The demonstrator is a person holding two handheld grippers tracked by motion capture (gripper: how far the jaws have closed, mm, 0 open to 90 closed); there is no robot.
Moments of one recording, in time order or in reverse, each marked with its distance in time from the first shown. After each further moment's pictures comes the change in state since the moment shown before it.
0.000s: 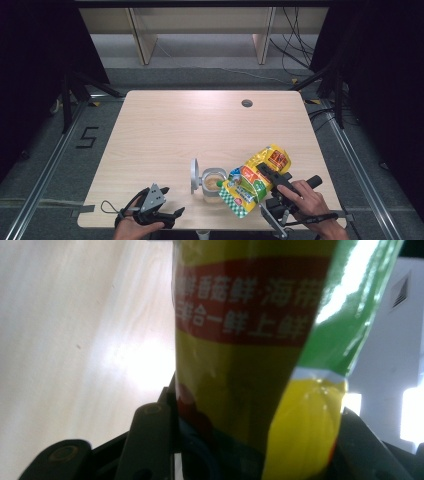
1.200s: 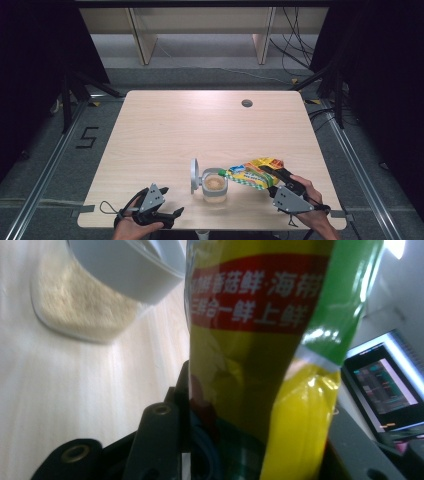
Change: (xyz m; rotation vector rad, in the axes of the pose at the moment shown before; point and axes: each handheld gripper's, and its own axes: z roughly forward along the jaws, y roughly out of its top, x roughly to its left) left arm 0.000 0.000 -0.001 -0.007 -0.003 -0.026; right arm 0.030 -0.039 0.015 -0.244 0.136 0.720
